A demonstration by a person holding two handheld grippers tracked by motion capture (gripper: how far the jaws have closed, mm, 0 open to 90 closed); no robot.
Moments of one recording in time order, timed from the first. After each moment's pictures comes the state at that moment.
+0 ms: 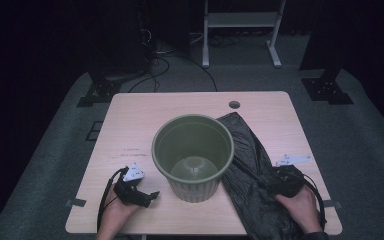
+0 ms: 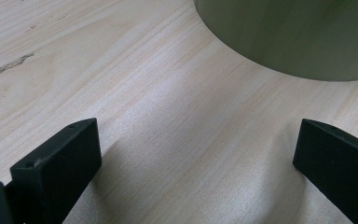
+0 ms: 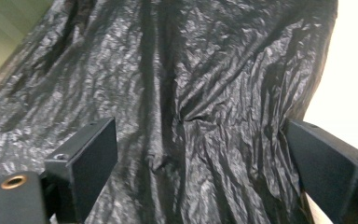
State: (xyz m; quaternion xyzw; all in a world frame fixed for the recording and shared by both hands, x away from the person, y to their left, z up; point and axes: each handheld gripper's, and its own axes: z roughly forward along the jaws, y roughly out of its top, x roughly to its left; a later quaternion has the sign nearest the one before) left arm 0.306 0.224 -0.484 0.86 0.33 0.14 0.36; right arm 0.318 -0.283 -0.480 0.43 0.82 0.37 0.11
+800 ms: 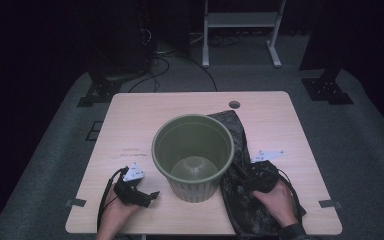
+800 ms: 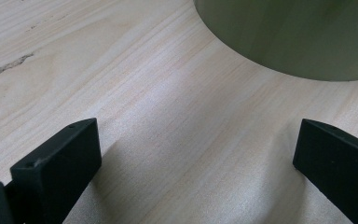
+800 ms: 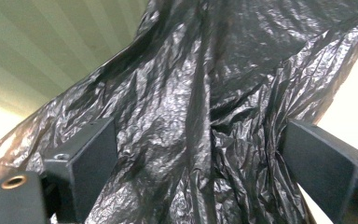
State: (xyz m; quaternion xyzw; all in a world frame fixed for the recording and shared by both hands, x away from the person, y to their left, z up) left arm 0.306 0.224 -0.484 0.86 0.33 0.14 0.36; right arm 0.334 -0.218 -0.477 0.40 0.83 0.39 0.09
